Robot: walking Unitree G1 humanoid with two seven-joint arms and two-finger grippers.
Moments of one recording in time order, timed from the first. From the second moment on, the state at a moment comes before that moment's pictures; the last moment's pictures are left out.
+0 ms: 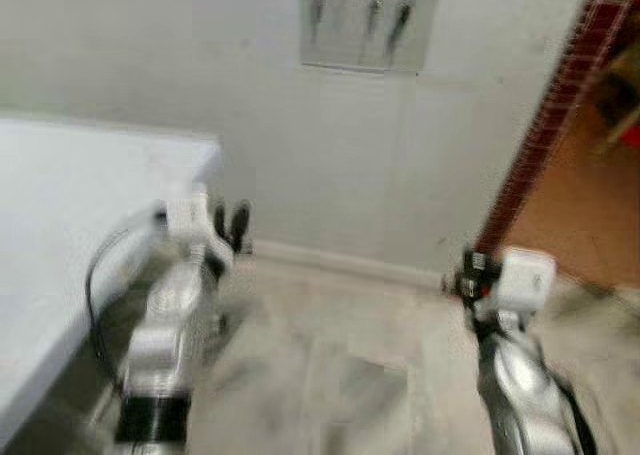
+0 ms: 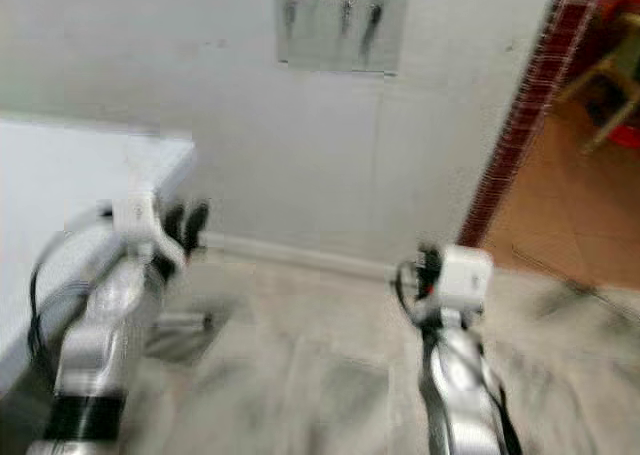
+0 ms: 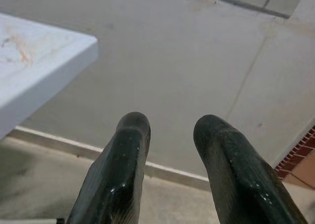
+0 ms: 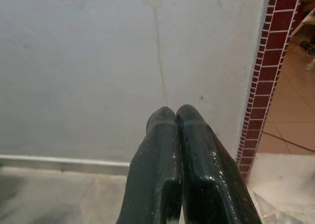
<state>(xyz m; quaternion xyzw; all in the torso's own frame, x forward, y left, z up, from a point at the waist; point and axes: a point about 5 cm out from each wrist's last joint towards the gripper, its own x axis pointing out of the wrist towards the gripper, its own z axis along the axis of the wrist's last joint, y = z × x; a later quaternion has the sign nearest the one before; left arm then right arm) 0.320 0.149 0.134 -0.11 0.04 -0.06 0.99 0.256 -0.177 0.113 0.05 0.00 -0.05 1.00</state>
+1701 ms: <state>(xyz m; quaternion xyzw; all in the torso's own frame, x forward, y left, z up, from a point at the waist) 0.331 0.162 0.141 -0.11 0.03 -0.05 0.99 0.284 -0.177 0.137 0.03 -0.05 -0.02 1.00</state>
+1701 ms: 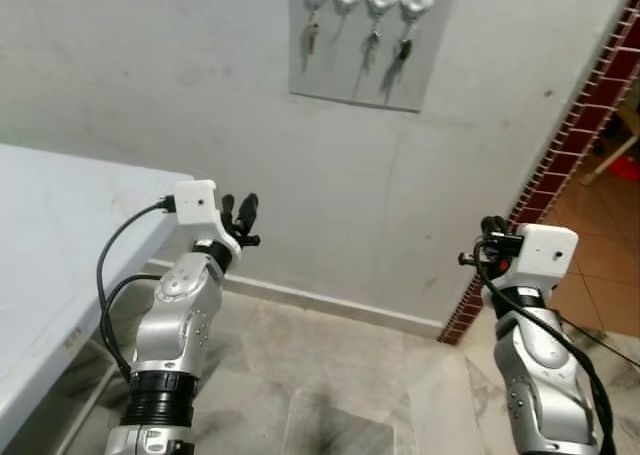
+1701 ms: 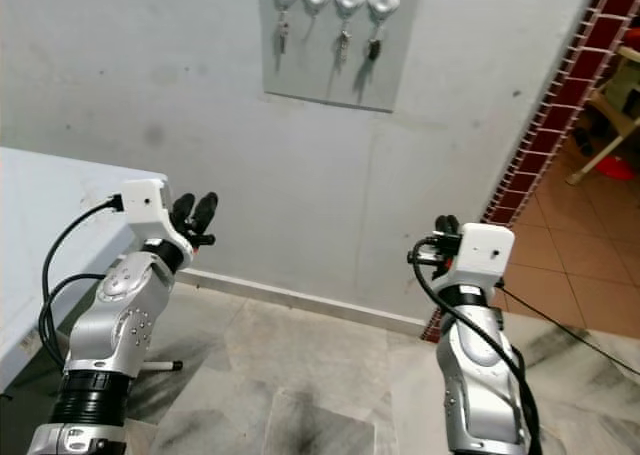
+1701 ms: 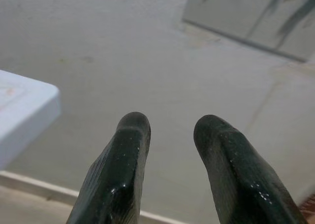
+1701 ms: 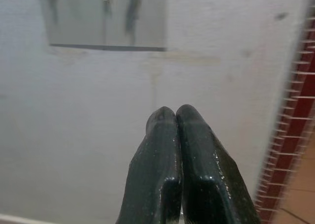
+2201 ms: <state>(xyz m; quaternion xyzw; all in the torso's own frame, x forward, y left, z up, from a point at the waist) 0.331 0.144 0.140 -0.12 0.03 -0.08 0.99 0.280 -0.193 0.134 0.02 -0.05 -0.03 1.00</state>
